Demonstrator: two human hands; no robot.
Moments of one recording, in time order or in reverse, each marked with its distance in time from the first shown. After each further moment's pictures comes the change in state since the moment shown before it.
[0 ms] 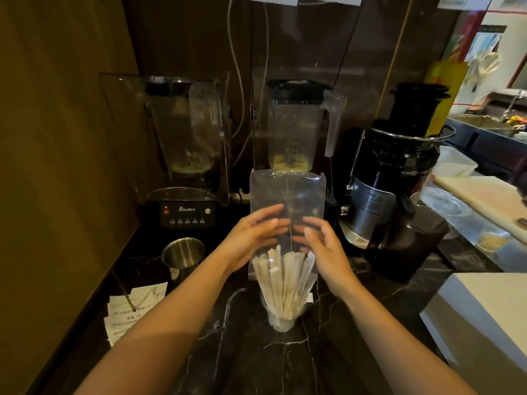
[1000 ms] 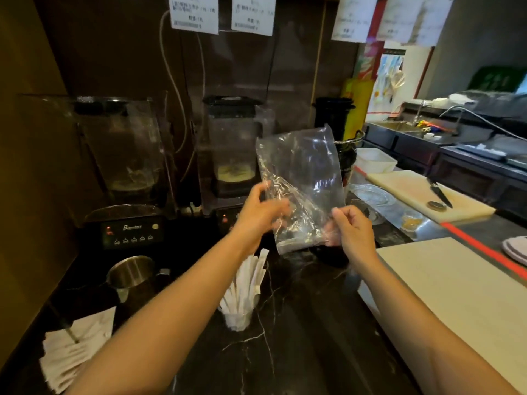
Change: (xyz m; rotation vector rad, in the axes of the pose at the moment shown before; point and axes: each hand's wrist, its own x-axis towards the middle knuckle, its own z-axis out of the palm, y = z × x) left_hand 0.012 0.053 0.110 -0.021 0.022 -0.009; right_hand -0.032 -0.038 -0.116 -0.202 0.478 -0.049
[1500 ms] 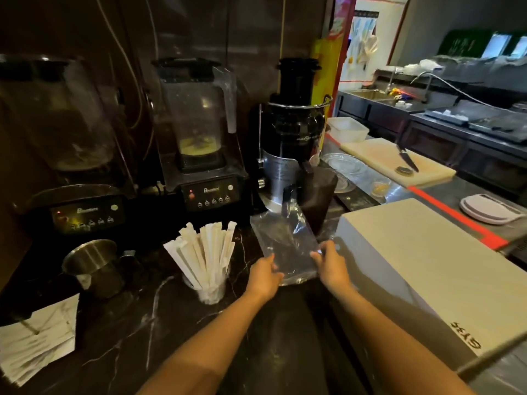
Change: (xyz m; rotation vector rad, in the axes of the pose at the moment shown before) left_hand -0.030 -0.160 0.058 0.740 -0.096 -0.223; right_hand -0.053 0.127 -0.029 -0.550 -0.080 0.381
